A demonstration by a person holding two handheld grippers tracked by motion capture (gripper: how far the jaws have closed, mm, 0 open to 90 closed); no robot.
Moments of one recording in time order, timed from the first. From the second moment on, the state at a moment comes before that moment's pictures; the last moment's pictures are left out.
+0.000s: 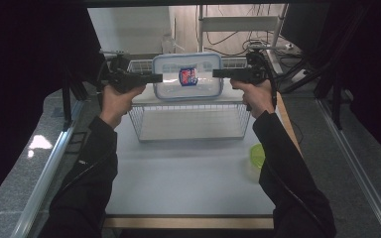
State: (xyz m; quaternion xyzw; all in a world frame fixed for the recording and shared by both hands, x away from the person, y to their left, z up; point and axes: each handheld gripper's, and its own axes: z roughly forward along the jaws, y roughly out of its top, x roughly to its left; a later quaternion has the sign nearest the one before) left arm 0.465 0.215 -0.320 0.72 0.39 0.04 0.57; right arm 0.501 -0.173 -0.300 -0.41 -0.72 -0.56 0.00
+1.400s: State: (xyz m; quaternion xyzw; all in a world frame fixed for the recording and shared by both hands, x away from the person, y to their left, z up) left arm 0.439 0.196 -0.348 0.75 0.38 0.15 0.52; right arm 0.460 -0.169 -0.331 -0.37 -0.77 -0.51 -0.12
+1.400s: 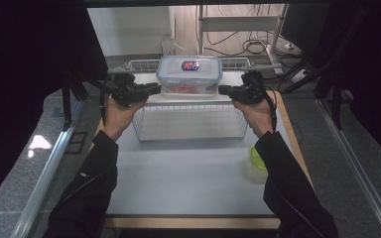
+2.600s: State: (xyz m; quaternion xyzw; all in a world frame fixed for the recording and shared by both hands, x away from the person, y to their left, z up) left arm 0.395 0.176 -0.372 0.77 0.32 0.15 0.53; right arm 0.438 -0.164 -0.353 -0.33 -0.78 -0.52 -0.12
